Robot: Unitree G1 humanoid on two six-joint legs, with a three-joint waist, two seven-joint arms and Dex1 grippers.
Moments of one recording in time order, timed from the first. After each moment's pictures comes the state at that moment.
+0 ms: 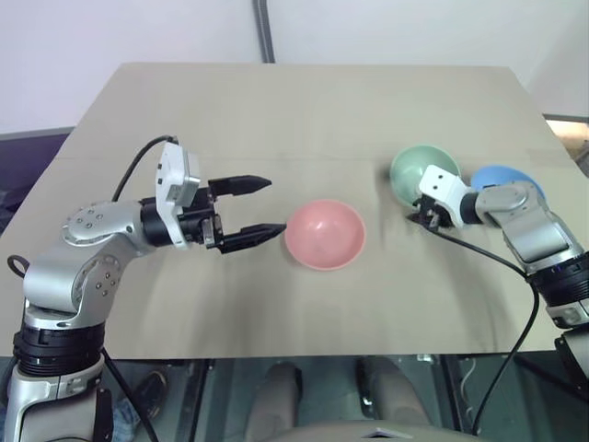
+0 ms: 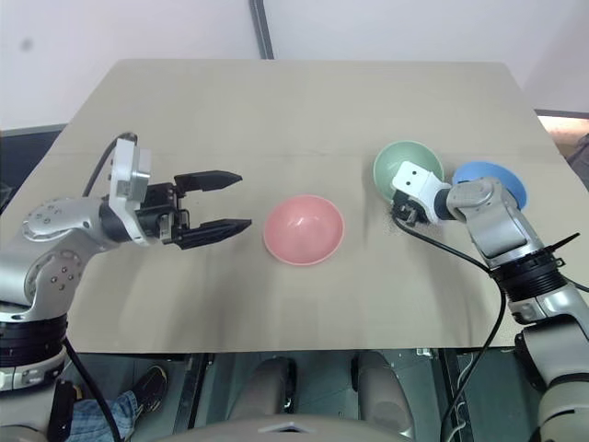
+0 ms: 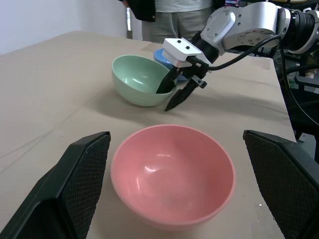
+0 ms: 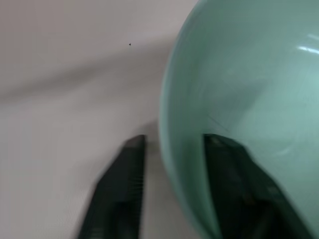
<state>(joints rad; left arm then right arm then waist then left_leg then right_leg) -0.33 0.81 0.21 -0.31 -0.71 0.56 -1.11 -0.71 -0.73 0.34 0.13 -0.02 0.56 0.91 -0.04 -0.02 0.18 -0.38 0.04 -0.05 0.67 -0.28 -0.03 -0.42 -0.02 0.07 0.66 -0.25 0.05</state>
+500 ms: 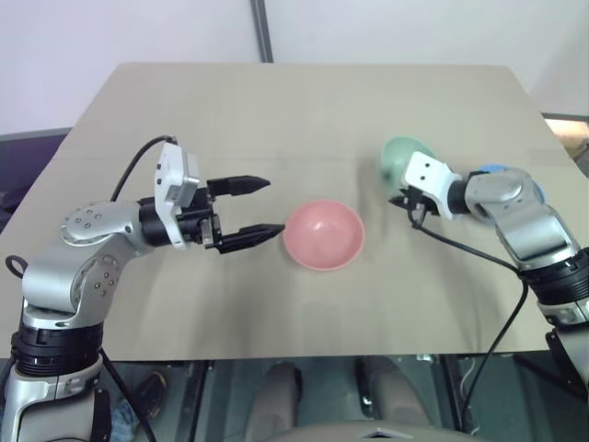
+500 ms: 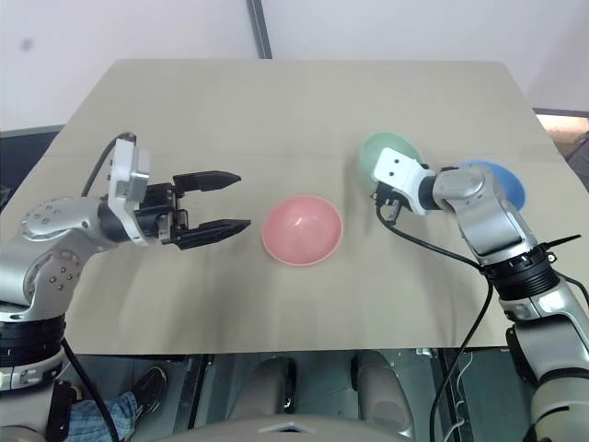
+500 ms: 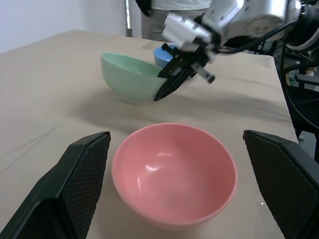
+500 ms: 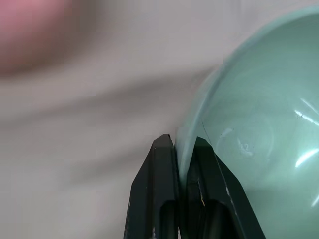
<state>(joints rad) -0.34 0.82 0.20 -0.29 -0.70 0.55 -1.11 -0.74 -0.69 0.32 -0.10 0.02 0.58 0.96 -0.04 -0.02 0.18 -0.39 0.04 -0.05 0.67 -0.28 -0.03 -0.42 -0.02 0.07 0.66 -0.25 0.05</state>
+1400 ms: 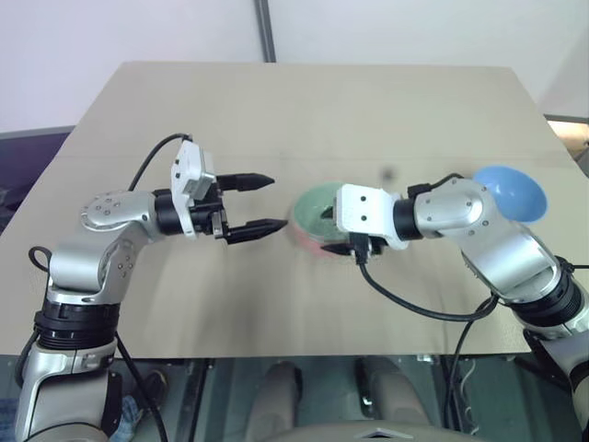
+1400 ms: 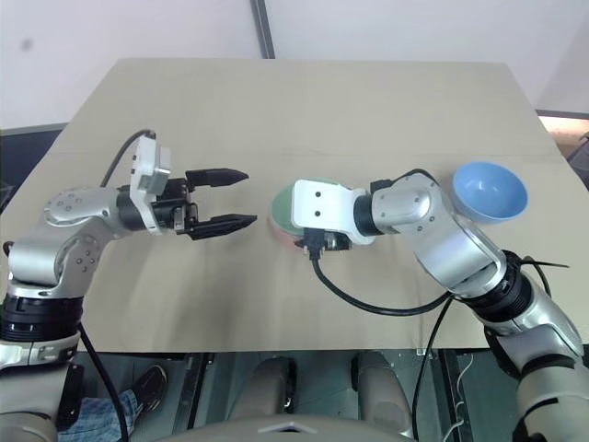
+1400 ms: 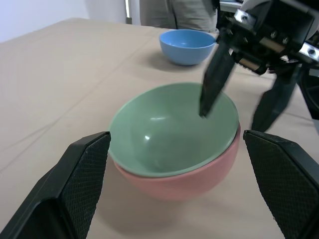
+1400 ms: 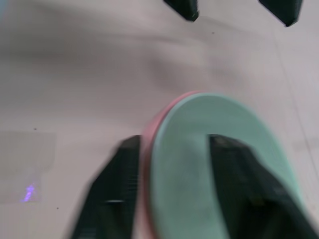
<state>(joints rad) -0.44 0.79 0.11 -0.13 -0.59 0.45 -1.18 -0.81 -0.61 0.49 -0.51 0.09 0.83 0.98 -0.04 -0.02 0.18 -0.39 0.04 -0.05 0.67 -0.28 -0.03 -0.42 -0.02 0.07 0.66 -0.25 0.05</state>
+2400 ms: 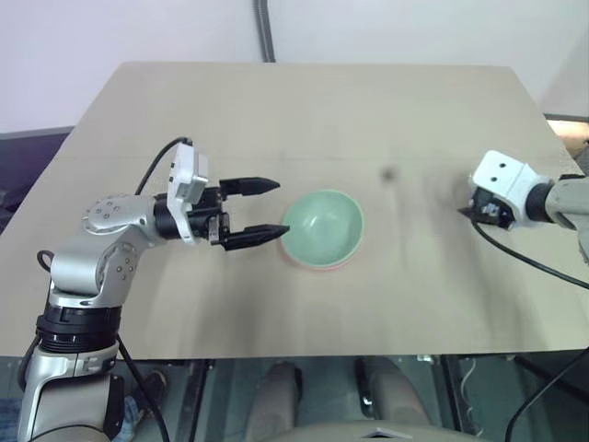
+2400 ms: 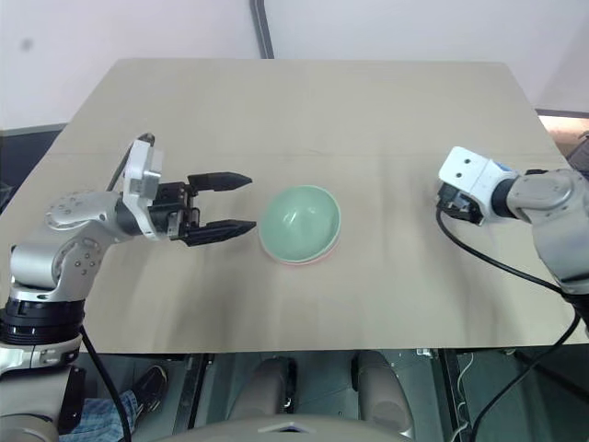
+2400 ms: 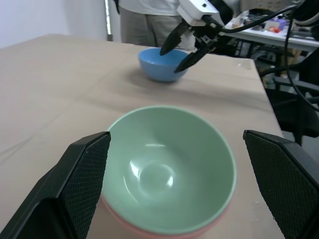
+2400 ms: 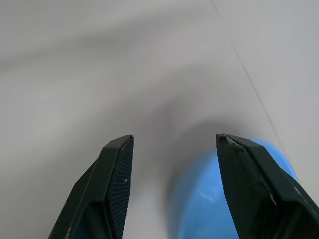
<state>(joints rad) -0.42 0.78 0.12 -0.14 -0.69 0.48 -1.24 -0.53 -1.07 0.18 -0.26 0.00 0.77 0.86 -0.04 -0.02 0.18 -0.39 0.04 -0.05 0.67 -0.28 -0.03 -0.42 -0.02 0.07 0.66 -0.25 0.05</state>
